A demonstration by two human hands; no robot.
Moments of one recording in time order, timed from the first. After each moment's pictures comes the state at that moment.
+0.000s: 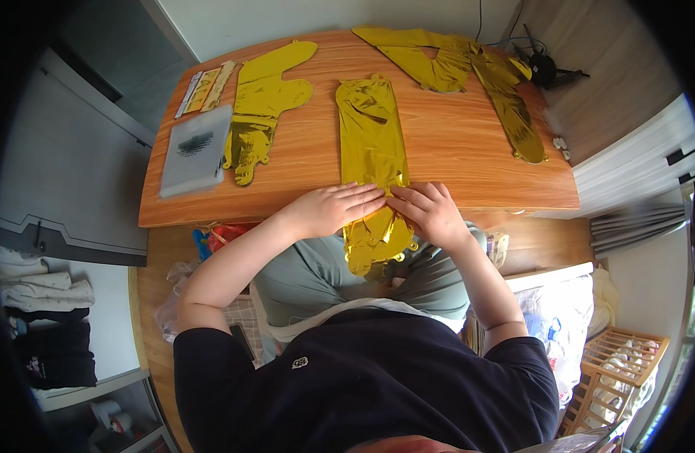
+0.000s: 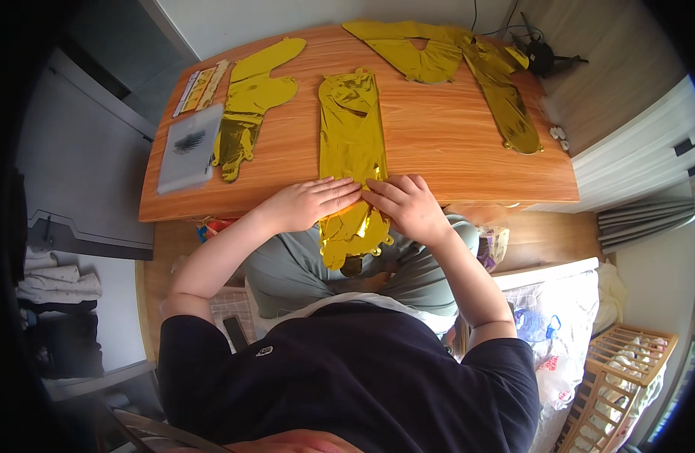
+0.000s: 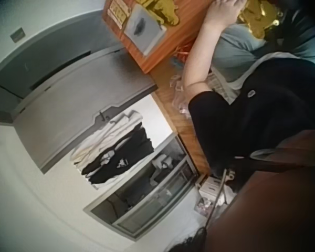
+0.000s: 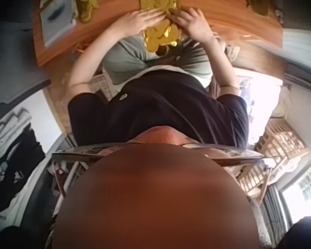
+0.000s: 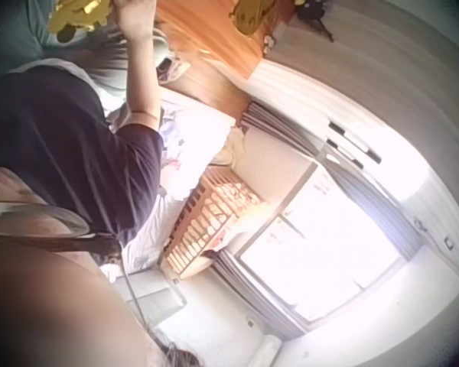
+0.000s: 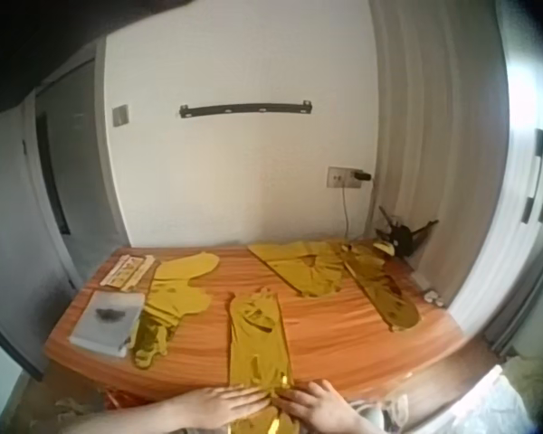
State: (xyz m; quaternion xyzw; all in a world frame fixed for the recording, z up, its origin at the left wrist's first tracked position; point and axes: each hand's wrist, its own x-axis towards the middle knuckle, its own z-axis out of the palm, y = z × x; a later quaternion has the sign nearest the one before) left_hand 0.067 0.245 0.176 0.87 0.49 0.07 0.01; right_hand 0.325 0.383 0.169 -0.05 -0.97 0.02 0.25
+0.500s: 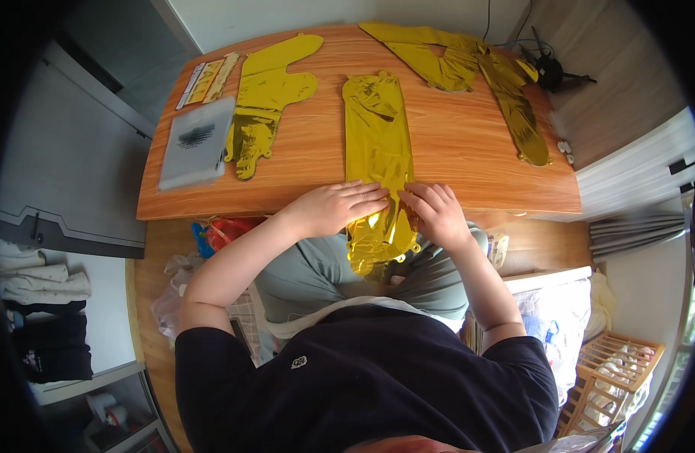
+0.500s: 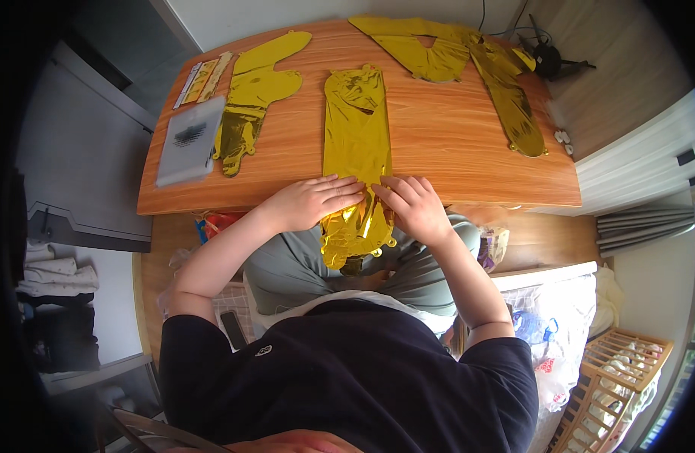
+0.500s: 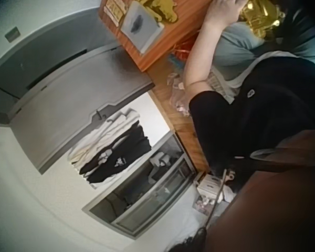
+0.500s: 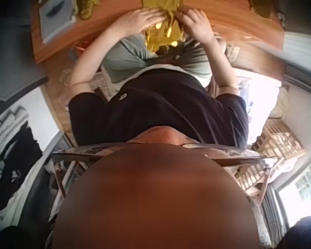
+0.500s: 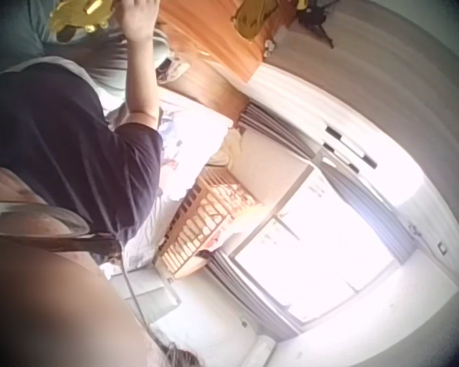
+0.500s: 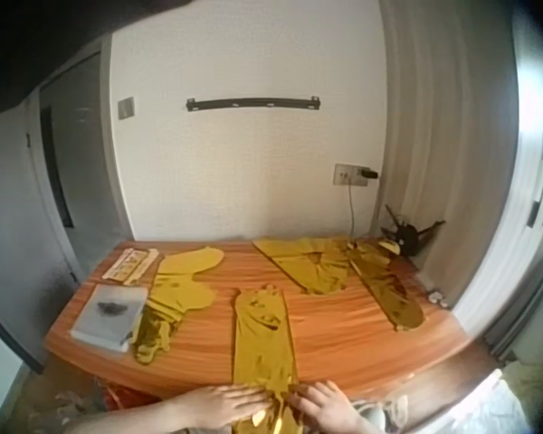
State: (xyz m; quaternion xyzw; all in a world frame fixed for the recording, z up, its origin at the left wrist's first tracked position) left_hand 0.067 0.244 0.165 0.86 0.49 0.09 0.02; right_hand 0.325 0.384 0.157 -0.07 -0.95 0.05 0.29
